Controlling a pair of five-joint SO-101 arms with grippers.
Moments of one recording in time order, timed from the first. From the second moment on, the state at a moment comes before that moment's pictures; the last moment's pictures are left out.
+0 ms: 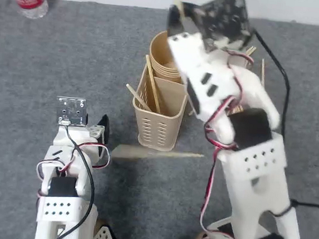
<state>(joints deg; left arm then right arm) -10.0 -77.8 91.5 31.2 5.3 -29.7 -23.9 -5.8 41.5 11.0</state>
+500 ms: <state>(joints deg) -9.8 -77.8 91.5 31.2 5.3 -32.5 -18.1 0.5 41.5 7.2</state>
